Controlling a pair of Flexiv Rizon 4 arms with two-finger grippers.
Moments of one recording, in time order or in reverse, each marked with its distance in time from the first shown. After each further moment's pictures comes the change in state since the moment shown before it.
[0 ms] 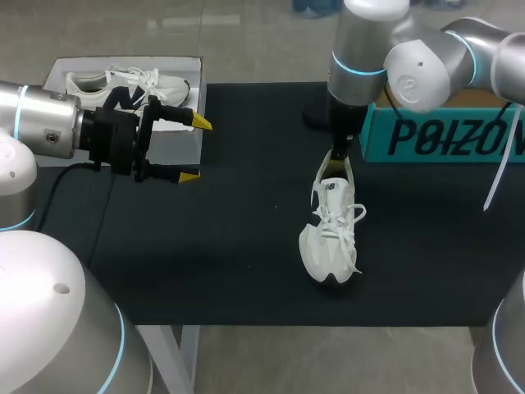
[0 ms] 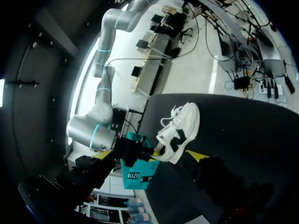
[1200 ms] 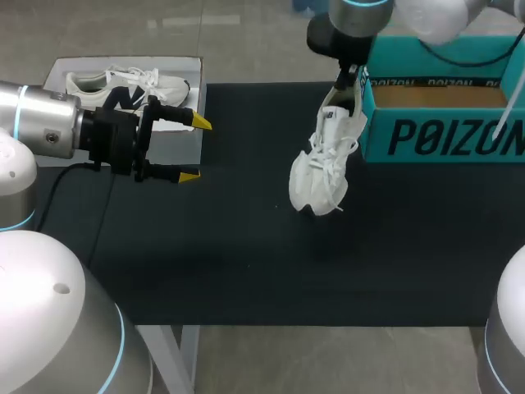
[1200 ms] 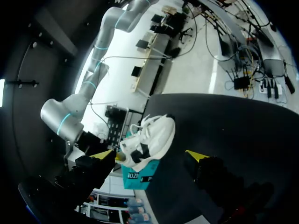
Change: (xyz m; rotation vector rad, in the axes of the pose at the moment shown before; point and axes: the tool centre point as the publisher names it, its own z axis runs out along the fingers) left arm 0.000 0.000 0.000 0.000 0.000 0.000; right arm -0.077 0.000 -0.150 0.044 -0.282 0.245
